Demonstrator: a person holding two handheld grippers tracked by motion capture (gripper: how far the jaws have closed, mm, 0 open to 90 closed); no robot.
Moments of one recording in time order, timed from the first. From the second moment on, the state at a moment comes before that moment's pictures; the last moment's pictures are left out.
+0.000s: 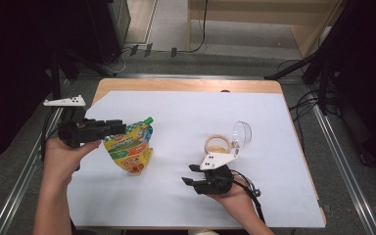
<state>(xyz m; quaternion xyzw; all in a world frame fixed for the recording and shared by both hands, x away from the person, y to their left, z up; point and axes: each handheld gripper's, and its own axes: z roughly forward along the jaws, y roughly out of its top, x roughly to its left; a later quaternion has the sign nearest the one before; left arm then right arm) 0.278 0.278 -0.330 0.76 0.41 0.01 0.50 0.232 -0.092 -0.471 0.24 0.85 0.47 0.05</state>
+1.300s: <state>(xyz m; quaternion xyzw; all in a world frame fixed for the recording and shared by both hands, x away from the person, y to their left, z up) 0.321 0.316 -0.377 0.75 0.46 0.03 0.47 0.233 -0.098 -0.460 0.24 0.84 0.48 0.04</state>
